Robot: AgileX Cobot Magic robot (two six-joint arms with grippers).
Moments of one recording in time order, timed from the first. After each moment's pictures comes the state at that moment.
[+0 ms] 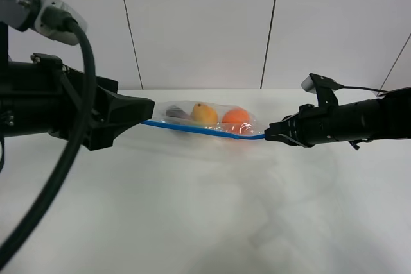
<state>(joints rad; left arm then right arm) -0.69 0.98 -0.73 -0.14 0.22 0.12 0.08 1.67 -0.76 1.50 0.54 -1.47</state>
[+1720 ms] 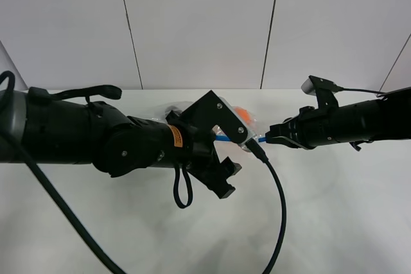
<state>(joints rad) -0.83 1.73 -0.92 -0.09 -0.06 0.34 0.08 1.67 -0.76 1.45 0.53 -1.41</state>
